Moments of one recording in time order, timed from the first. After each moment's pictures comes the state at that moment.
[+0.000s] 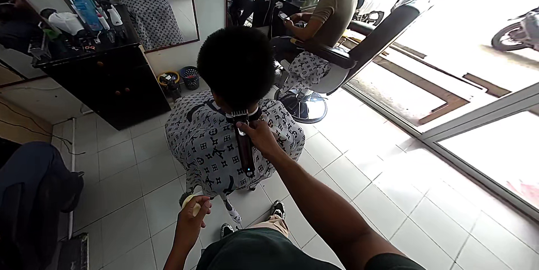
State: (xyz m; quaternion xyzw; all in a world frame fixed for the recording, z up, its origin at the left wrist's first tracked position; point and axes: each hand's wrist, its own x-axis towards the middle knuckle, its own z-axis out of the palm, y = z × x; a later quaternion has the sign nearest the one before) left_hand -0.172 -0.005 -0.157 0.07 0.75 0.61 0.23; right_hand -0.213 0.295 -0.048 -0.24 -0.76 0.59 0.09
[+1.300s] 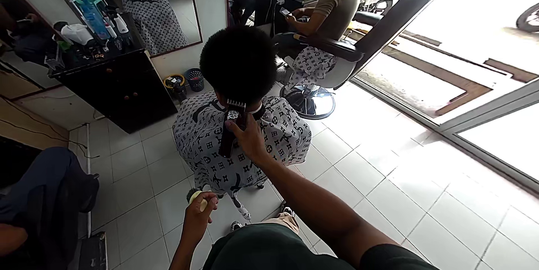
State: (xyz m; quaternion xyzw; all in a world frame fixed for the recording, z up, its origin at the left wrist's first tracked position) left_hand -0.178 -0.007 -0.147 0.09 0.77 0.59 0.23; right_hand -0.219 0.243 -0.037 -0.21 -0.75 0.61 0.18
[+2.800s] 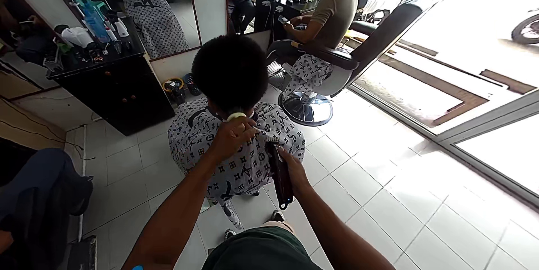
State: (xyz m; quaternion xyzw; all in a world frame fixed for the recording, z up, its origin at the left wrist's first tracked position) left_hand -0.279 0.180 -0.013 0.46 0.68 0.53 0.21; right_hand -0.104 0.320 -0.082 -0.30 -0.50 0.79 0.17
